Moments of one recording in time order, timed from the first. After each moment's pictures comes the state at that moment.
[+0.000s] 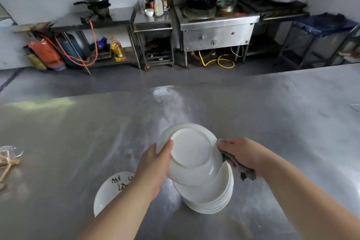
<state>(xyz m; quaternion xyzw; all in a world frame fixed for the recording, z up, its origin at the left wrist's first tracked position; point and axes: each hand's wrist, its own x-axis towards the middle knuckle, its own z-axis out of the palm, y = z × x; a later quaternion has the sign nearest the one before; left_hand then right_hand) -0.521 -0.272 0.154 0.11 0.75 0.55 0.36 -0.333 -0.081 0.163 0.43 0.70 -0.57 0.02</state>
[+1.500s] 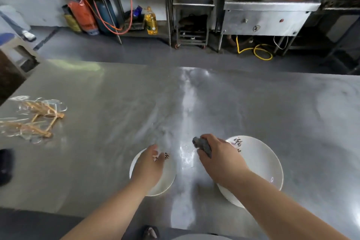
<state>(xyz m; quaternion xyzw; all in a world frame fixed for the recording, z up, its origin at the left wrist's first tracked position) -0.630 -0.397 0.010 0.14 0.89 0.35 0.26 -0.467 -0.214 0.112 0.32 0.90 -0.29 -0.03</state>
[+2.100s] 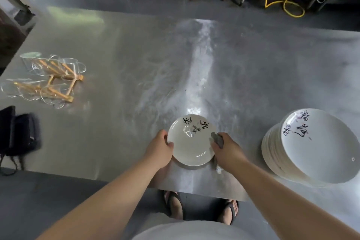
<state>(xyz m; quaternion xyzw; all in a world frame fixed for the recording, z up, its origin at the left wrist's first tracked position) -0.704 -0.500 -0.073 0.14 0.85 0.33 0.38 -0.532 -0.307 -0.046 0.49 0.75 -0.43 0.12</state>
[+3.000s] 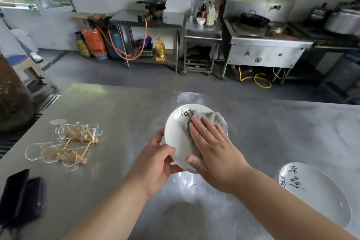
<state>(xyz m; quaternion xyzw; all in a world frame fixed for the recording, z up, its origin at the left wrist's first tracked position) -0.766 -0.502 0.166 0.15 0.45 0.75 0.47 -0.632 -0.350 0.199 0.13 0.99 -0.06 -0.02</state>
